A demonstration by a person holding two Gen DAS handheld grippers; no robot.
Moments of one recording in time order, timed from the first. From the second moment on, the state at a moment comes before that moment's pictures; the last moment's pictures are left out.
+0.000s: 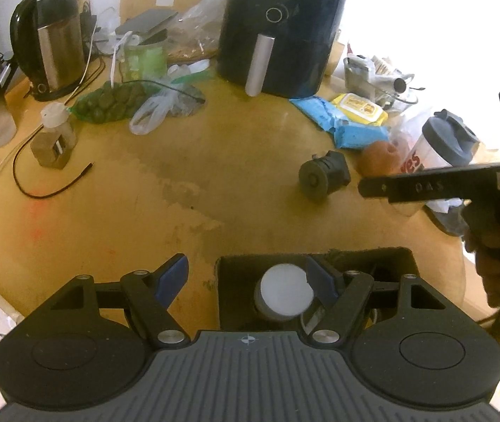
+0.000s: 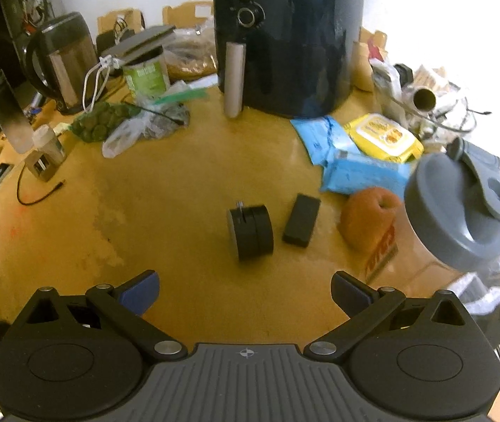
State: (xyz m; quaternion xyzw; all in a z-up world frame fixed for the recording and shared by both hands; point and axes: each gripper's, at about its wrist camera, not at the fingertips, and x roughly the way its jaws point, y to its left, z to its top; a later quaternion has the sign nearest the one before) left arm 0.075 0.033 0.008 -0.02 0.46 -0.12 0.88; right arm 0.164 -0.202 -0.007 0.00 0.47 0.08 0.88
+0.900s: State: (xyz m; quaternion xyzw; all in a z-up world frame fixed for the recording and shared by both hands) left arm 0.056 0.071 0.008 -0.05 0.47 -0.06 0.88; right arm 0.251 -0.187 -0.088 -0.02 0.50 0.10 0.86
